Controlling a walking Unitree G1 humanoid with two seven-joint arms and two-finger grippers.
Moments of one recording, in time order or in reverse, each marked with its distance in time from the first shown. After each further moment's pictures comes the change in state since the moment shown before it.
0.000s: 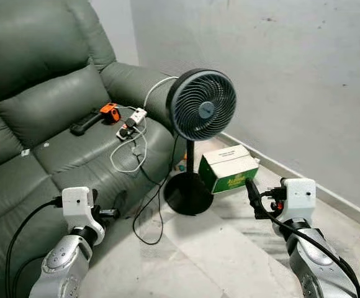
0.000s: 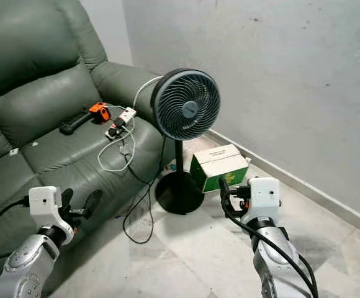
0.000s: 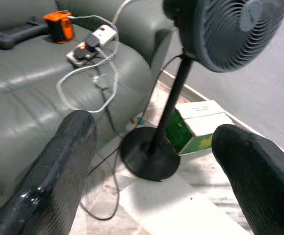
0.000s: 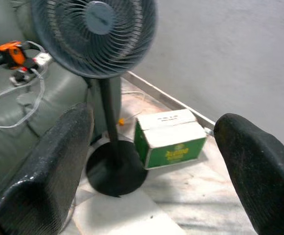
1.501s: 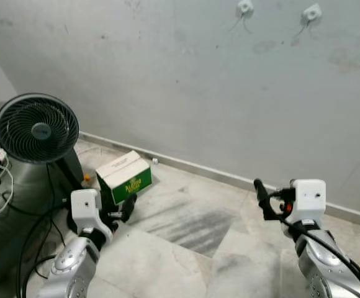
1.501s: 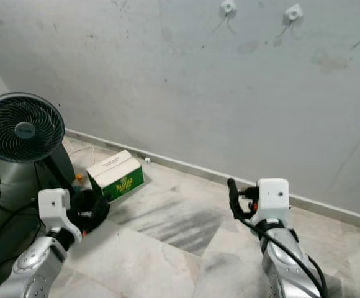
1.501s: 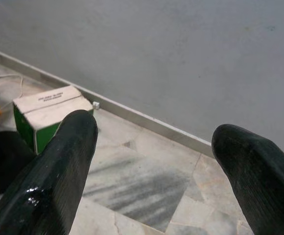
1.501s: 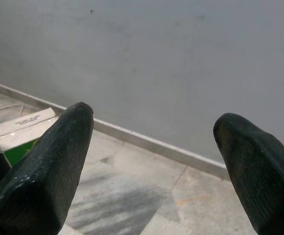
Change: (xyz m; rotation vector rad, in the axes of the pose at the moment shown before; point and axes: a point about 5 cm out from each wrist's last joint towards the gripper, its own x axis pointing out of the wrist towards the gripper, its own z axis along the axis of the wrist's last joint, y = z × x) left arm 0.001 -0.008 -0.004 -0.049 0.011 -0.033; right arm -0.003 -0.006 0.000 0.003 0.006 -0.020
